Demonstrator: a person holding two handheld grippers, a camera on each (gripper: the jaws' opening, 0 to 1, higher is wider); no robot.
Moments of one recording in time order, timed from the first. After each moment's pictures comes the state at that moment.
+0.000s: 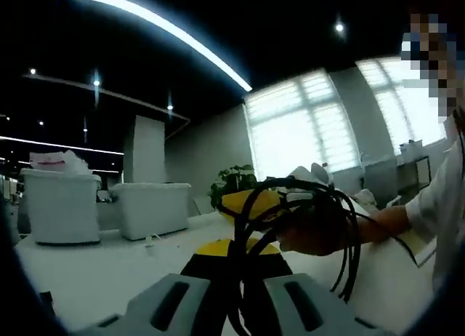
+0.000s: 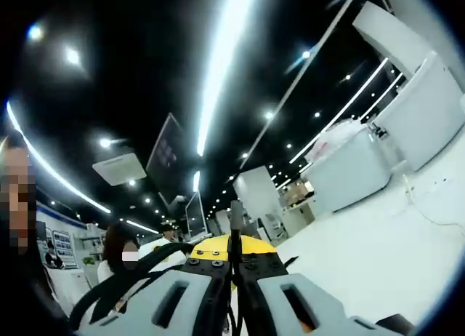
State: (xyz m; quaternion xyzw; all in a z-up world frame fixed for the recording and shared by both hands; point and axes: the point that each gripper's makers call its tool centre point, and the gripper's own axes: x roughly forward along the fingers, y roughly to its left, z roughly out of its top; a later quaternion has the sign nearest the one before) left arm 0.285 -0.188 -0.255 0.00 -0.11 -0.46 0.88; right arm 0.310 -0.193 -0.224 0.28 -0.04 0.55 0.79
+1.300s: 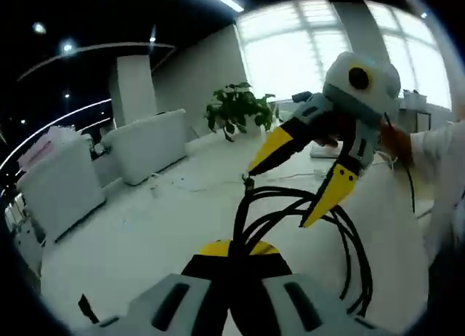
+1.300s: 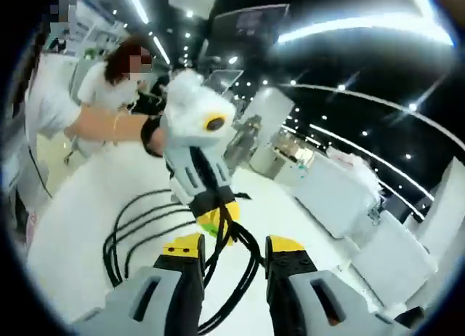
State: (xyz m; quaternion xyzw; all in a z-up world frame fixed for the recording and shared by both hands) left arm 0.303 -0.175 -0.314 0.20 0.14 -0.45 0.86; right arm 0.293 -0.178 -0.278 -0.36 -0.04 0.50 0.78
